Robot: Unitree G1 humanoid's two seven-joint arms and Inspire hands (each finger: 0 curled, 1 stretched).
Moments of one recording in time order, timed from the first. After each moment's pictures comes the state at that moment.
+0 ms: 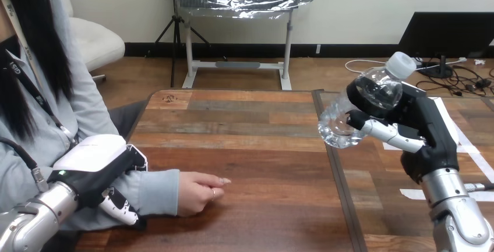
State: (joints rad) left arm -0.29 0.73 -0.23 0.69 0.68 -0.56 -0.01; right arm -0.37 -0.25 -0.25 0.83 0.24 -0.60 0.41
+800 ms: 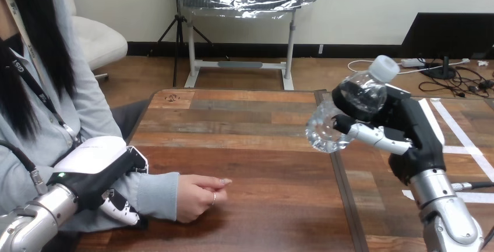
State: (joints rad) left arm -0.28 0.73 -0.23 0.69 0.66 -0.58 -0.02; right arm -0.37 -0.23 -0.22 0.83 0.21 -0.60 0.41
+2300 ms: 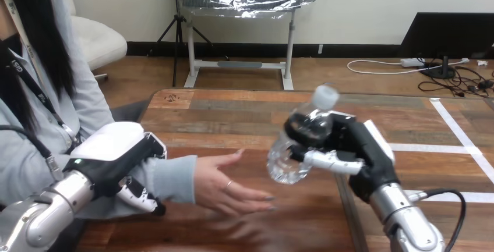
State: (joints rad) left arm -0.27 0.71 -0.23 0.54 0.62 -0.51 -0.07; right arm -0.40 -0.16 -0.14 0.97 0.09 -0.62 0.39
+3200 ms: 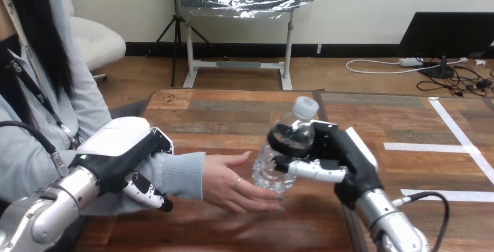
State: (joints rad) left arm -0.28 0.69 -0.23 0.50 0.60 -0.50 -0.09; right arm -0.41 -0.12 -0.11 1.04 0.05 -0.66 0.39
